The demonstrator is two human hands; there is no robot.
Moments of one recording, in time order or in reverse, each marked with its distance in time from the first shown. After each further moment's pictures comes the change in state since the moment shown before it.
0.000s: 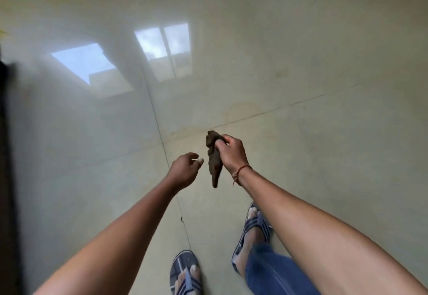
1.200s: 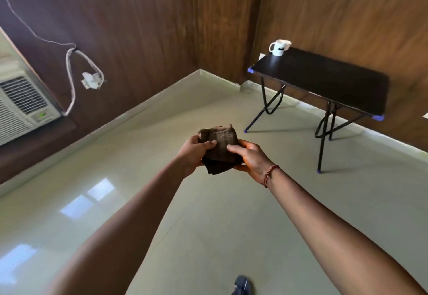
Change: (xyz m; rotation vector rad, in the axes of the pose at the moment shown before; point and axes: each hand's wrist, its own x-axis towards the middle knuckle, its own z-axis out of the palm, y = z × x) left_hand -0.401 0.741 0.095 -0.337 -0.444 0.522; right_hand -0.350 -0.398 -0.642 0.507 0.314 -0.202
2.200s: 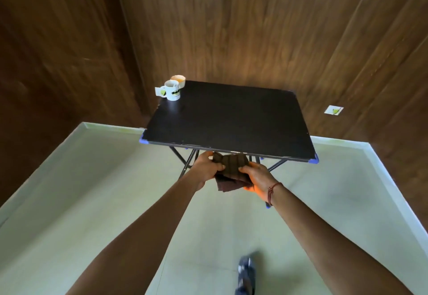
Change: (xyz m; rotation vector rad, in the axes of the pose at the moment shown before) left_hand 0.552 0.141 0.374 0.415 -0.475 -0.066; right_hand 0.391 -0.132 -0.421 0.239 0.620 0.152
